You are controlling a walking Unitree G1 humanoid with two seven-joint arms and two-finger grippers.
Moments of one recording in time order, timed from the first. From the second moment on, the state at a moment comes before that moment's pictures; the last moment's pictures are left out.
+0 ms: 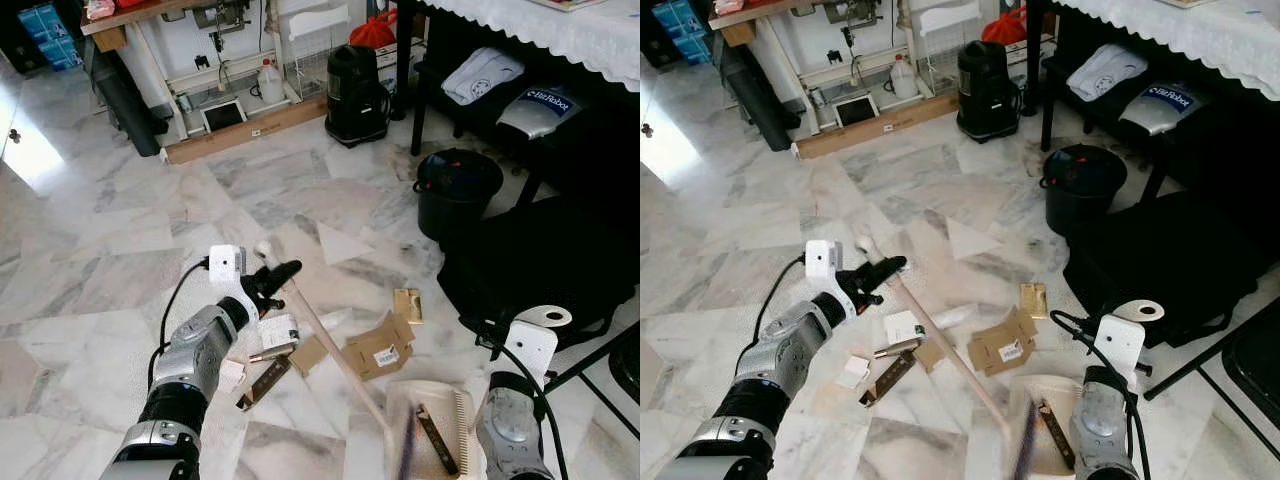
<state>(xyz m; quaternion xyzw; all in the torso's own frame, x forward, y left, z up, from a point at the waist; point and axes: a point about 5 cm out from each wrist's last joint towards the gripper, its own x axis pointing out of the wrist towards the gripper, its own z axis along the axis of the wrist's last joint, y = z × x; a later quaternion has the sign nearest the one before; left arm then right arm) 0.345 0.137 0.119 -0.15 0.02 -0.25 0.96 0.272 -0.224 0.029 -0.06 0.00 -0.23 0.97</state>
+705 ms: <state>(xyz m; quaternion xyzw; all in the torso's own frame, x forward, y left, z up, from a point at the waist) 0.330 0.135 0.117 -0.07 -0.04 -0.17 0.98 0.278 -0.214 0.040 0.02 -0.03 -0.22 0.97</state>
